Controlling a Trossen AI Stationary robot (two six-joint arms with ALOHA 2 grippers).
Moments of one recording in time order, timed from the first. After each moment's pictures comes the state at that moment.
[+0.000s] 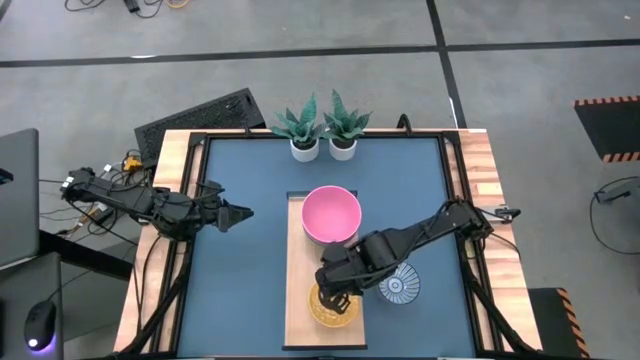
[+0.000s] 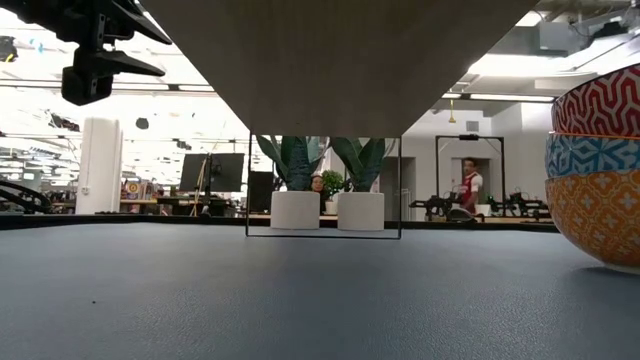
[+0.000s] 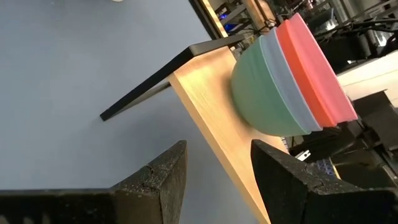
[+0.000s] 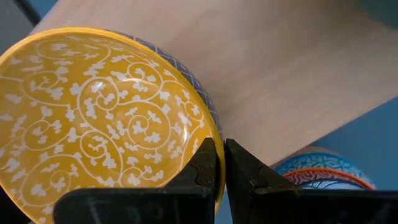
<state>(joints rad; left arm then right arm) -0.29 0.50 0.49 -0.31 -0.45 -1.12 0.43 2.12 2.29 -1.48 0.03 1.08</state>
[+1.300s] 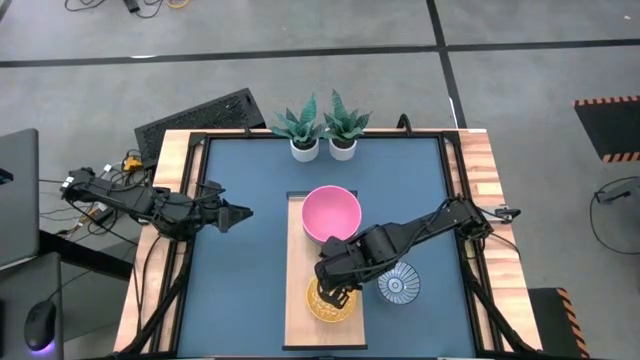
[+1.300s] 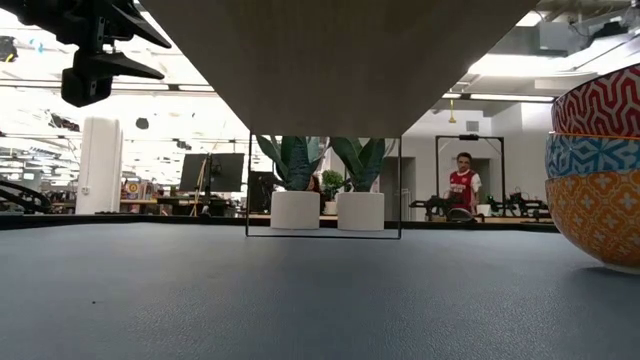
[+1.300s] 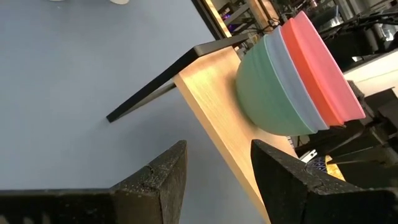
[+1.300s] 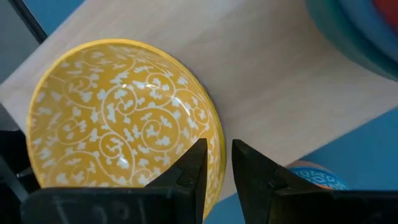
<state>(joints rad) -0.29 0.50 0.49 -0.33 -0.46 -1.11 0.41 2.10 2.29 -1.47 0.05 1.04</state>
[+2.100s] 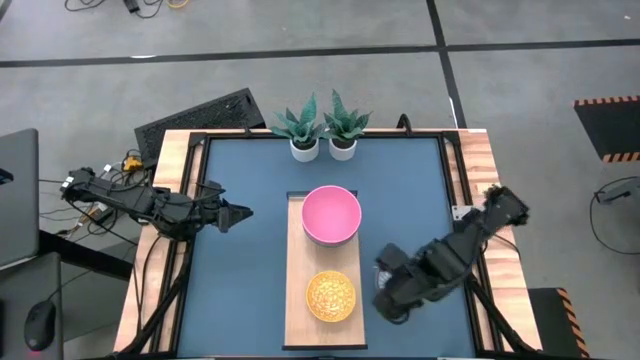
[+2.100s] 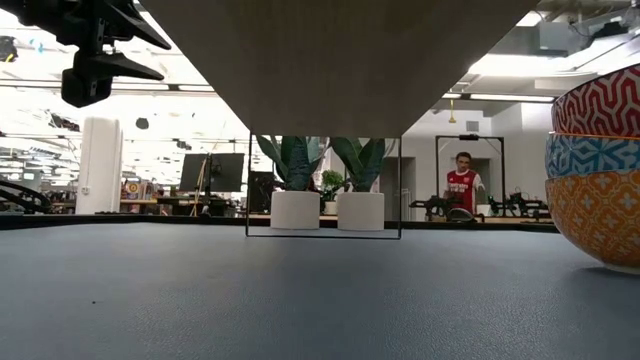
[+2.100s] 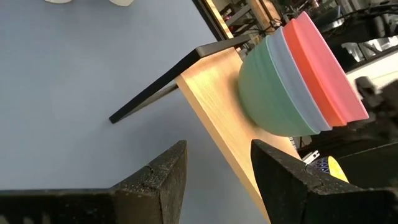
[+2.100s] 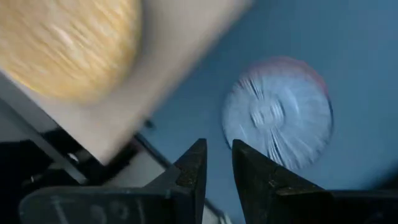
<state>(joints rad) -0.29 0.50 0.49 -0.33 -0.47 -1.10 0.64 1.80 1.97 -1.57 0.08 1.47</state>
